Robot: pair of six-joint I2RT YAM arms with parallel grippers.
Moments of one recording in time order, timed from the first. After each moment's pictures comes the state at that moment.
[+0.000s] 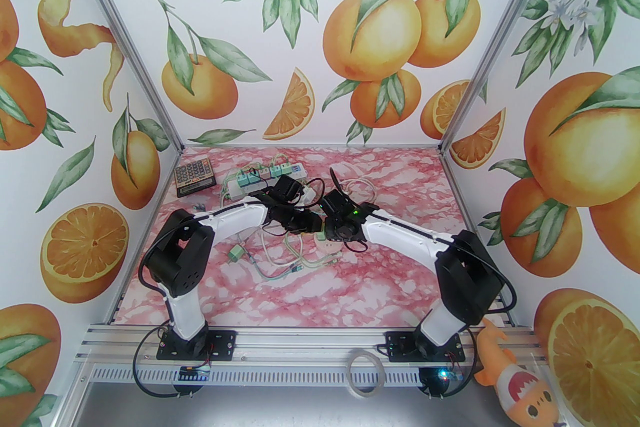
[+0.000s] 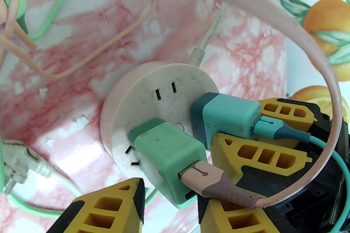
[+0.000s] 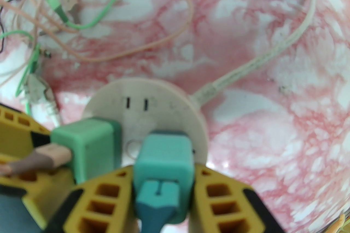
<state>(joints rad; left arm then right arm) -0.60 1.87 1.24 -0.42 0.56 -0.52 0.71 1.68 1.14 -0.64 0.16 0.68</state>
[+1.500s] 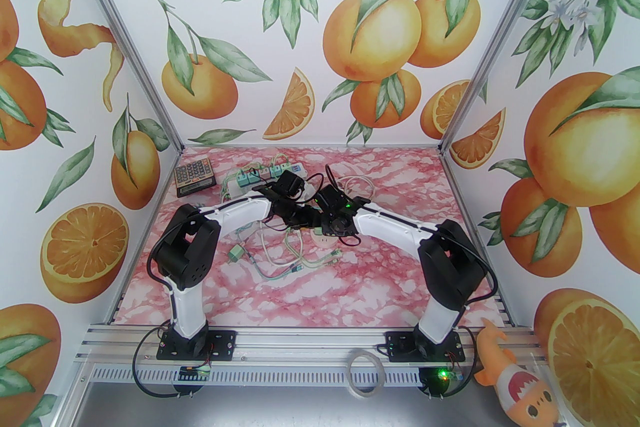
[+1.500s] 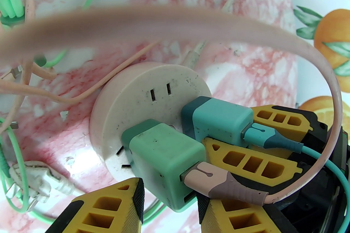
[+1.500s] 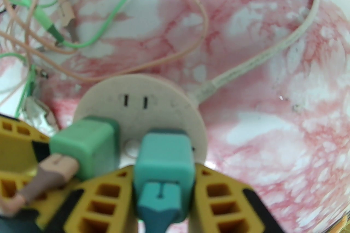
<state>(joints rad) -0.59 1.93 1.32 -0.48 0.53 -0.52 0.70 1.78 1.22 -0.65 0.16 0.69</state>
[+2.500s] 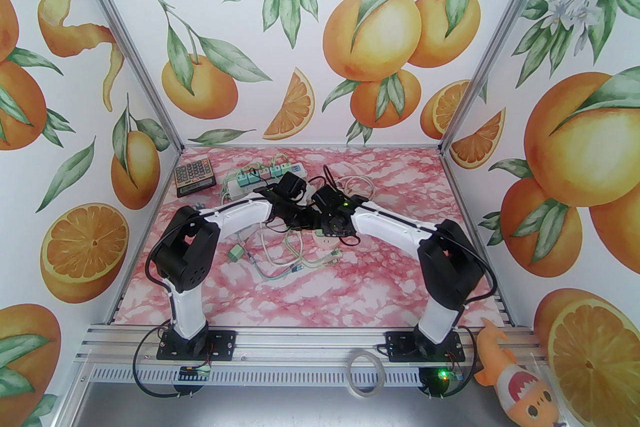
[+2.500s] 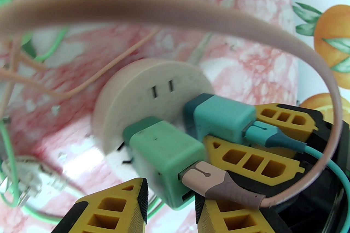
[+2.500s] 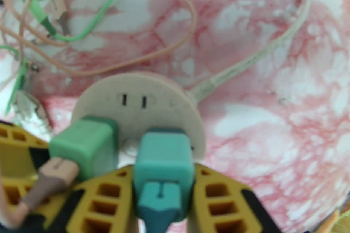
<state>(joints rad) -0.61 1.91 1.31 -0.50 0.51 -0.51 0.74 1.82 1.32 -0.78 0.25 0.69</state>
